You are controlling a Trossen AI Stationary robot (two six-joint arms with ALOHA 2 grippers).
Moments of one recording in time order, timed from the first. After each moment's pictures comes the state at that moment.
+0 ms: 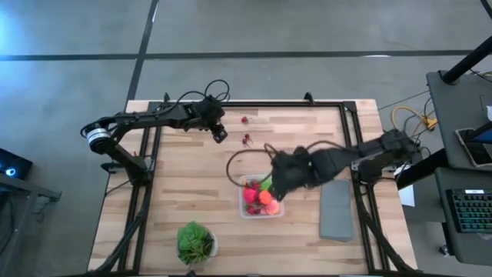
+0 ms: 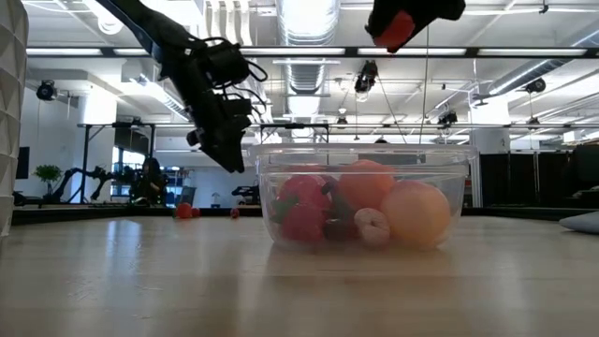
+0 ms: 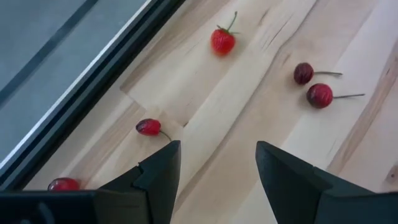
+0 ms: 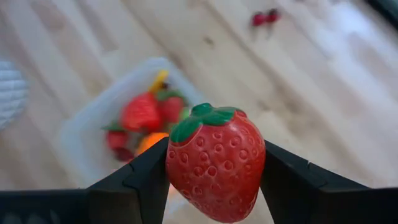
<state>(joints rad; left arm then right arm) 0.53 1.50 0.98 -0.38 -0.15 -0.04 0.31 1.66 1.61 -1.14 0.42 0.89</state>
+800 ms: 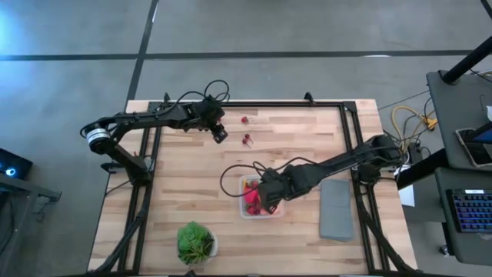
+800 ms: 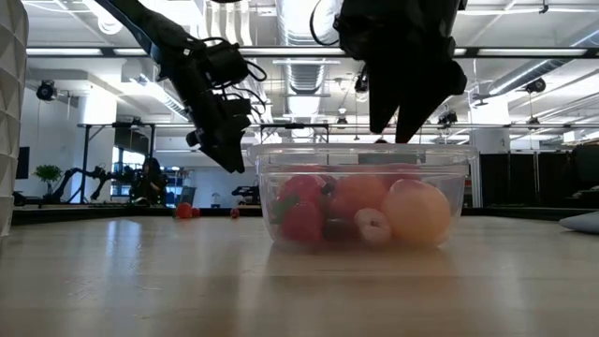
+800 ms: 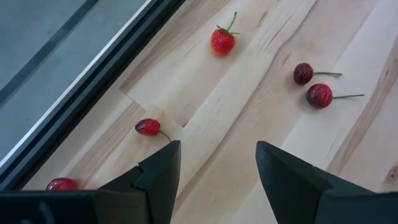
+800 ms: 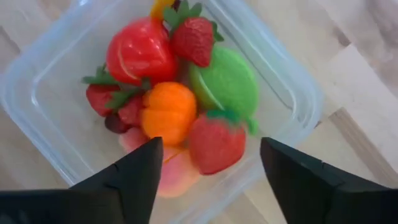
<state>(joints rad) 0.53 1.50 0.97 -0.37 -0.15 -0.04 0.30 1.82 1.43 -0.94 0.21 0.94</state>
